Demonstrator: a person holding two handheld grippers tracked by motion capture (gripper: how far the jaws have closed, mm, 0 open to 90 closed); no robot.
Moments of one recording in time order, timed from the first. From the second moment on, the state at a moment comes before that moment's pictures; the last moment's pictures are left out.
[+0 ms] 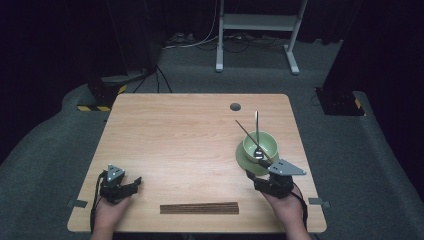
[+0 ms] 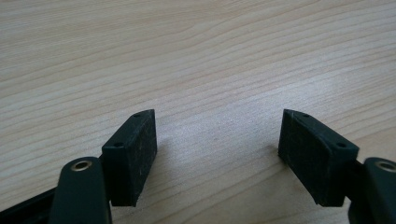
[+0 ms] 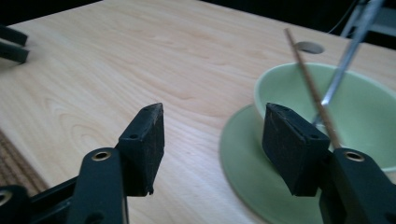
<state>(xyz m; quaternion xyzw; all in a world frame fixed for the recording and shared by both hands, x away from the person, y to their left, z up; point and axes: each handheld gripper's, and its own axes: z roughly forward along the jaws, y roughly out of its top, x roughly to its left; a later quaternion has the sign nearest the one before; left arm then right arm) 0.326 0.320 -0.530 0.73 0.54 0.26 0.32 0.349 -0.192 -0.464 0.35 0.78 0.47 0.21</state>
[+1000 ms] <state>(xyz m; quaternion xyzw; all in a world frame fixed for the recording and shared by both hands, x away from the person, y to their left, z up) 0.326 0.320 -0.530 0.73 0.54 0.25 0.32 0.328 -0.108 -0.520 0.25 0.87 0.41 0.08</state>
